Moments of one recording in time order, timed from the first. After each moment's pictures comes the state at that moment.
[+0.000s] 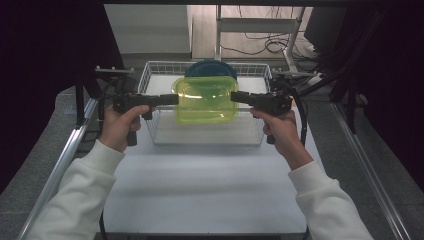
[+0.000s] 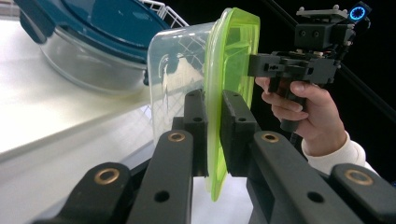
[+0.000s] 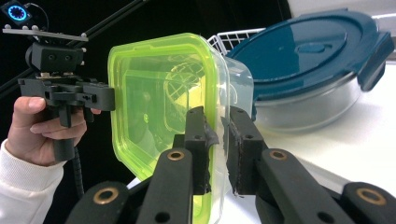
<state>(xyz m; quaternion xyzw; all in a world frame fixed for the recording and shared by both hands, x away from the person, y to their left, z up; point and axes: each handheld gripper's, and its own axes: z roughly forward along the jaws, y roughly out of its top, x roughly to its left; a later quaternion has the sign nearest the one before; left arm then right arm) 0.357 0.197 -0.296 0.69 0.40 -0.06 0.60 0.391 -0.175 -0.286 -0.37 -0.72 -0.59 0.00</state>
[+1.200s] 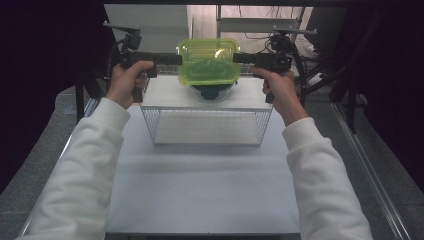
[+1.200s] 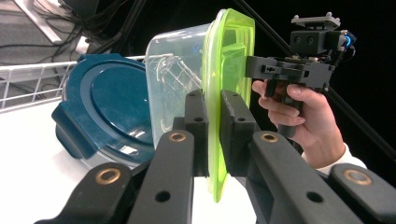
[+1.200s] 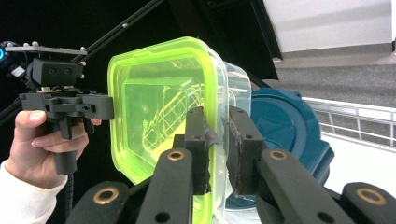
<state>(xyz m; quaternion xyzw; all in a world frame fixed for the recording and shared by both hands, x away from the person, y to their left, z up) 0.453 0.203 -0.257 0.68 0.39 -0.09 0.61 0.470 -0.169 -0.235 -0.41 -0.70 -0.58 0.00</state>
